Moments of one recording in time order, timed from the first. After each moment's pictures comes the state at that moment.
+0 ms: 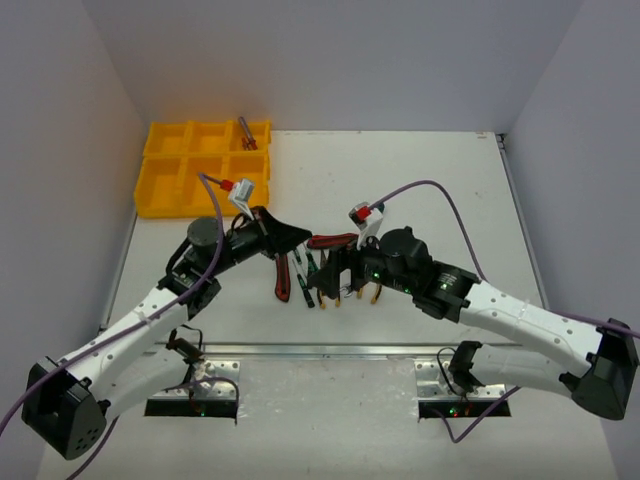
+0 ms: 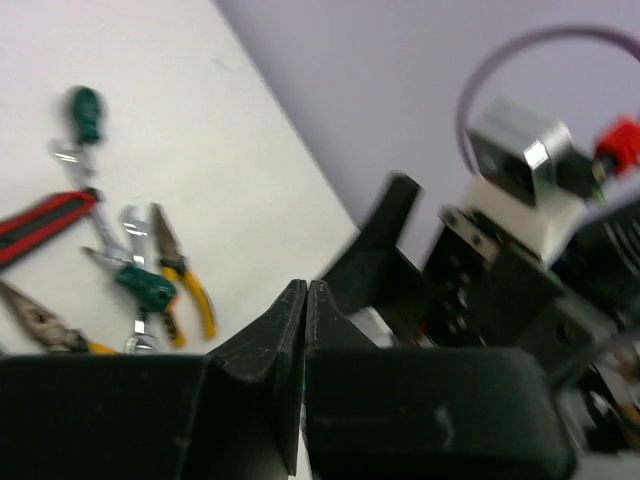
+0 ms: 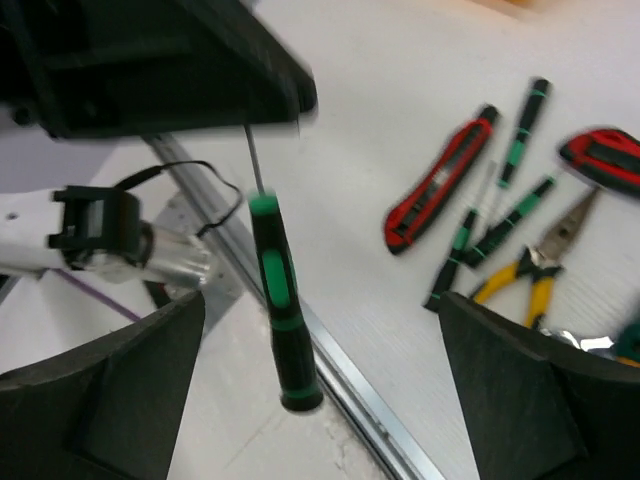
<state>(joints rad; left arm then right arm) -0.50 0.88 0.54 0.37 0.49 -0.84 0.95 1.05 0.75 -0.04 -0.09 0.50</state>
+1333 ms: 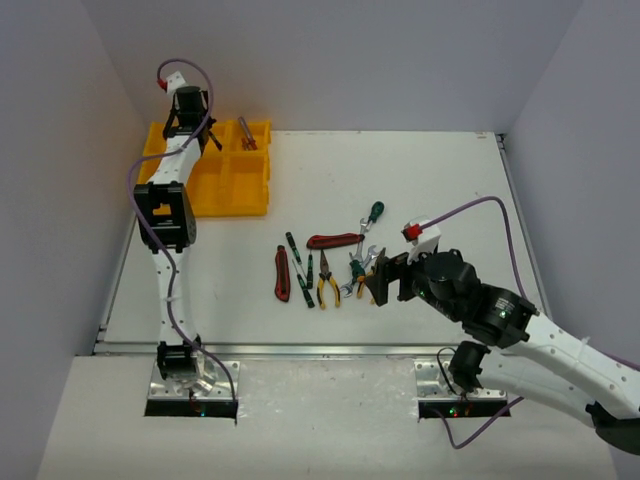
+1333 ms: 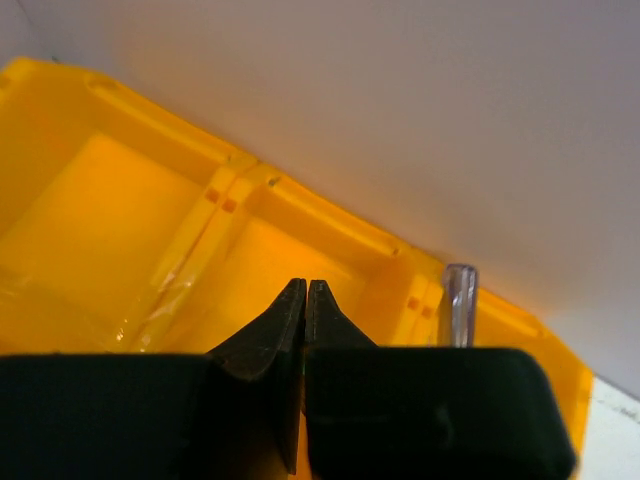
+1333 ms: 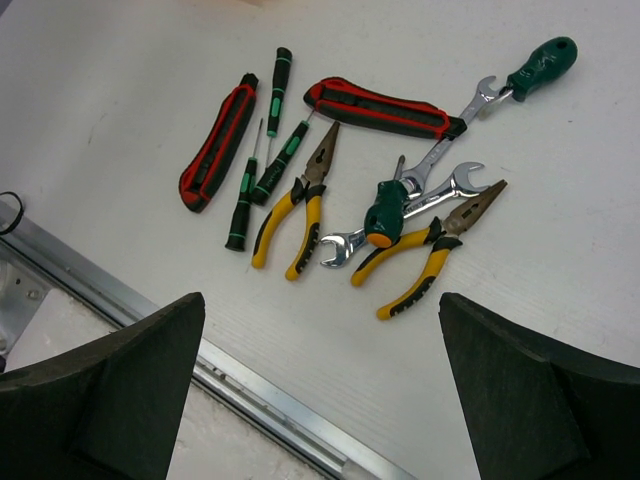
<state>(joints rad) 0.10 2.48 2.26 -0.17 -0.29 -0.42 0.94 0.67 0.69 -0.49 0.32 0.37</state>
